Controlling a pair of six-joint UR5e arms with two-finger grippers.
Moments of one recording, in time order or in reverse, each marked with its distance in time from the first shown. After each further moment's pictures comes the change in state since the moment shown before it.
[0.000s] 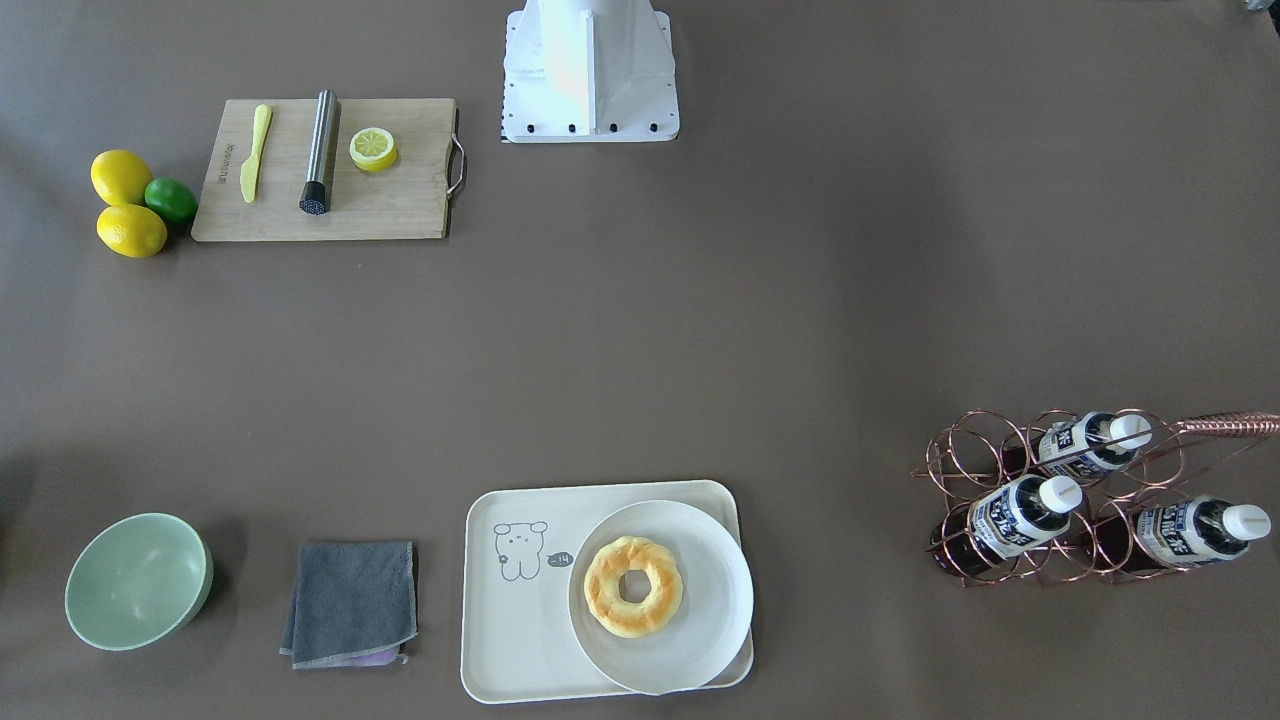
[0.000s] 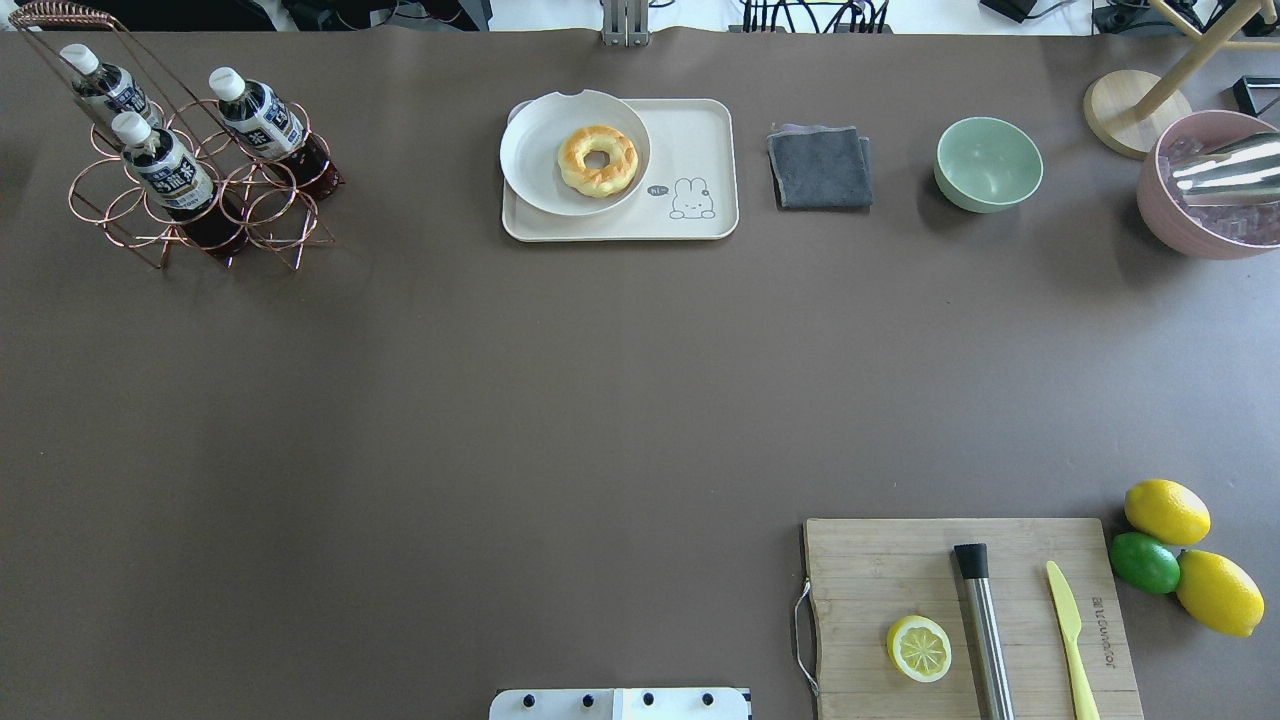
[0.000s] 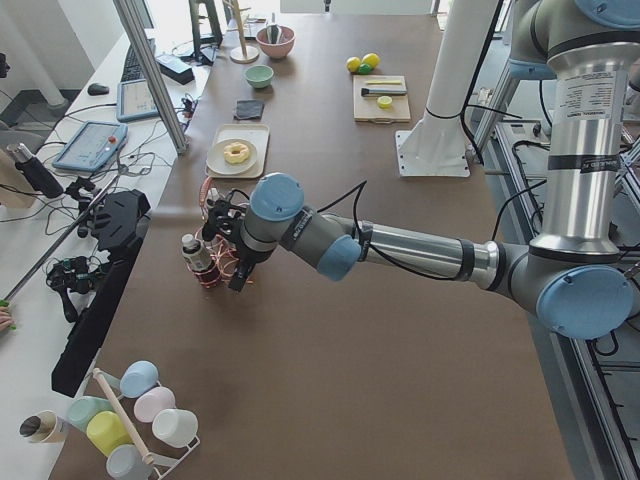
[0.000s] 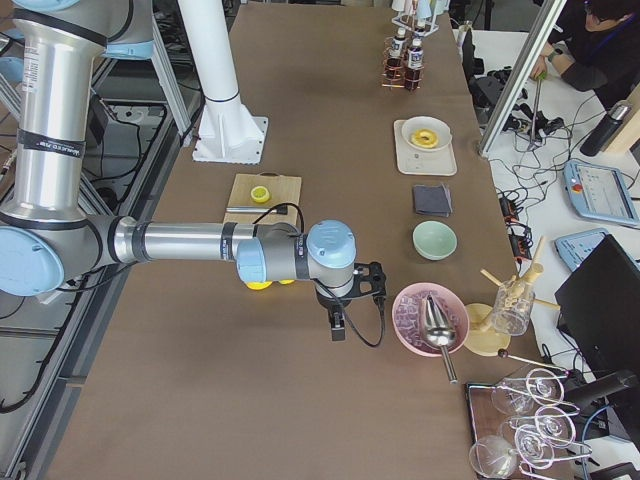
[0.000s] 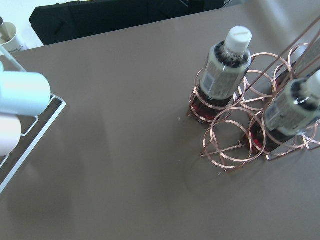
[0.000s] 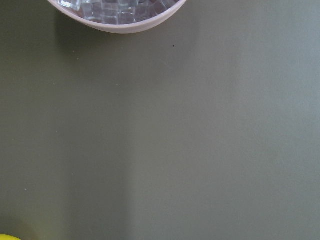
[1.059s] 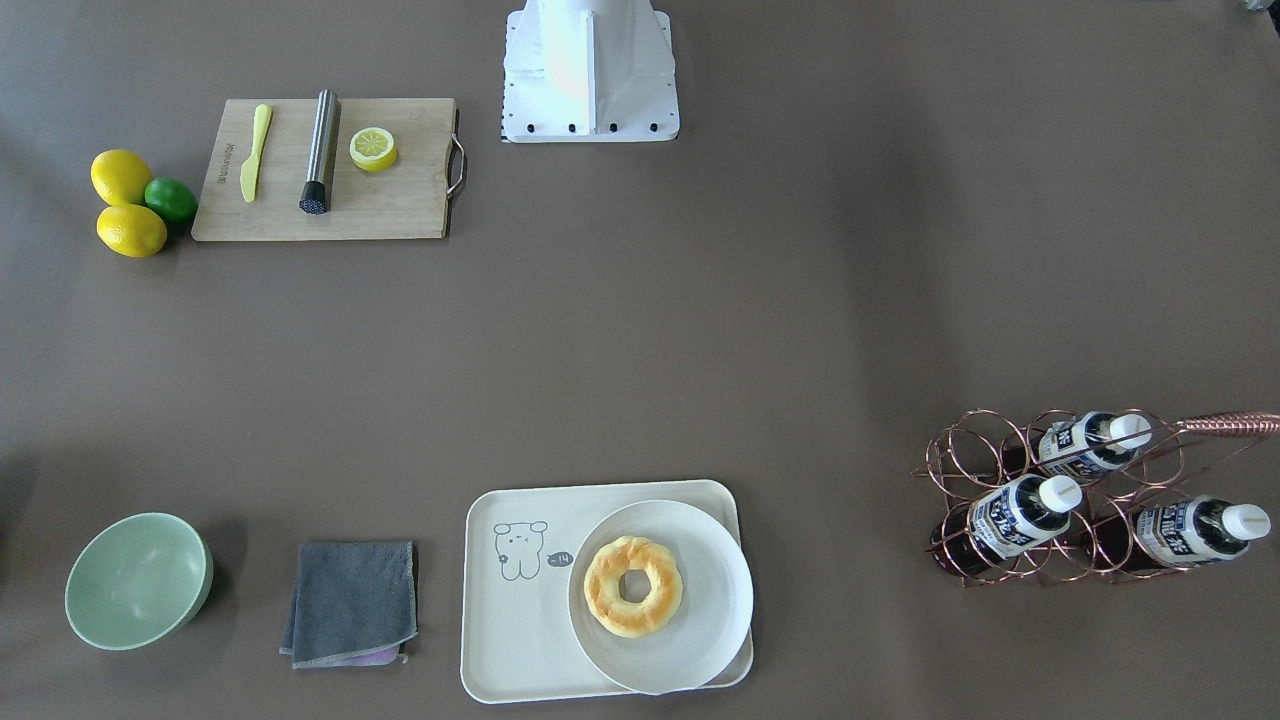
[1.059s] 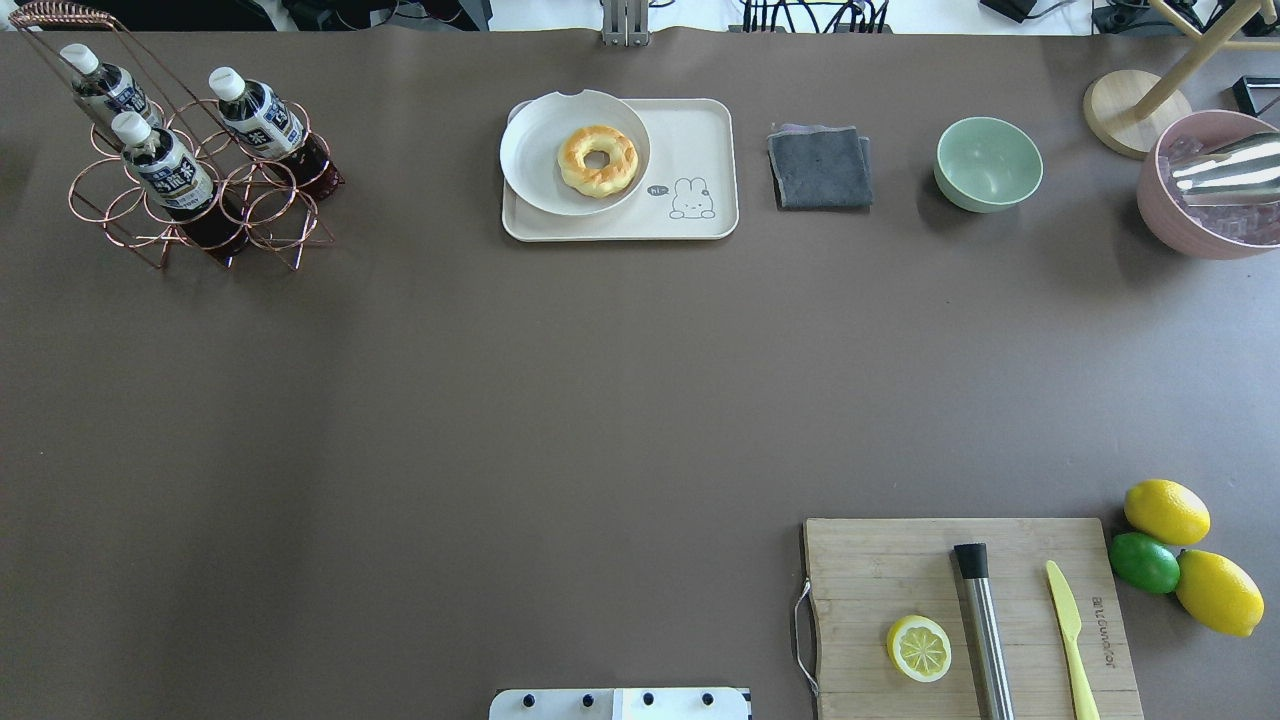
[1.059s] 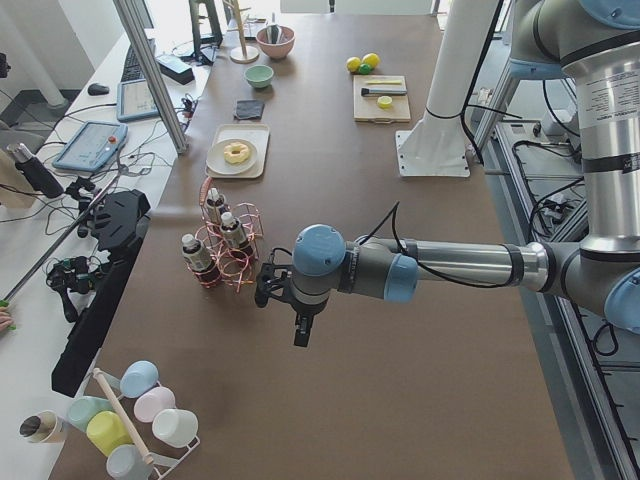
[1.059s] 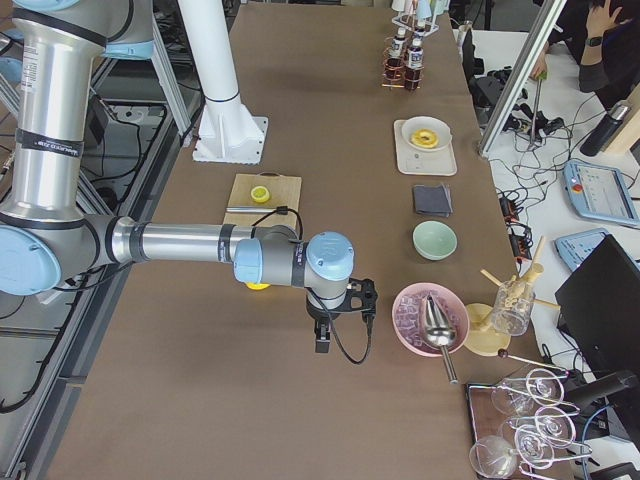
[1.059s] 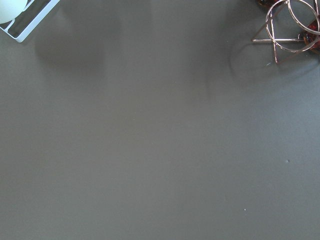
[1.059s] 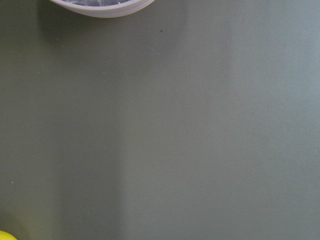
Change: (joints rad) left arm -0.058 0.206 -0.072 0.293 -0.010 0.211; right arm 0.001 -0.012 -0.005 -0.130 -0.032 -0.012
